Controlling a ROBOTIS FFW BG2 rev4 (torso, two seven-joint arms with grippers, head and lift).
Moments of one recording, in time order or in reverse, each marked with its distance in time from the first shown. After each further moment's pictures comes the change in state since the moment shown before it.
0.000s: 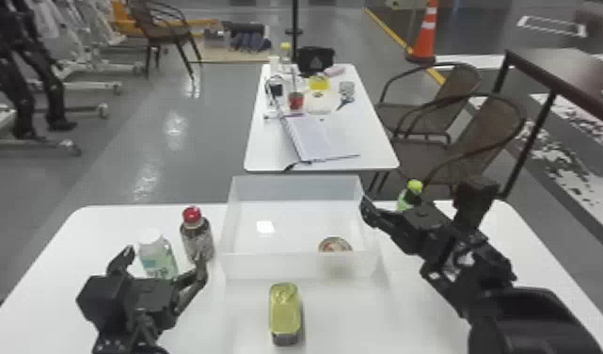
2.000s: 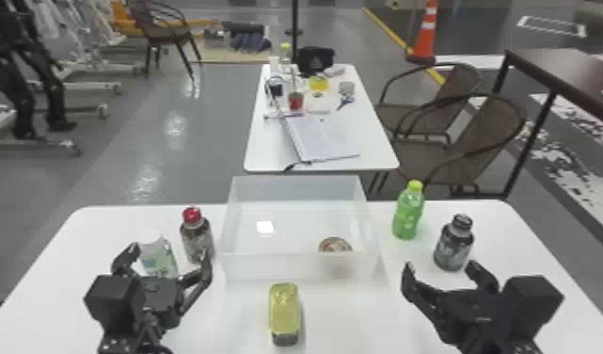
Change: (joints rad) left arm 0.004 0.000 -0.015 -0.013 -0.035 -0.005 0.003; right arm 0.441 0.018 -0.032 -0.330 0.168 -0.126 -0.316
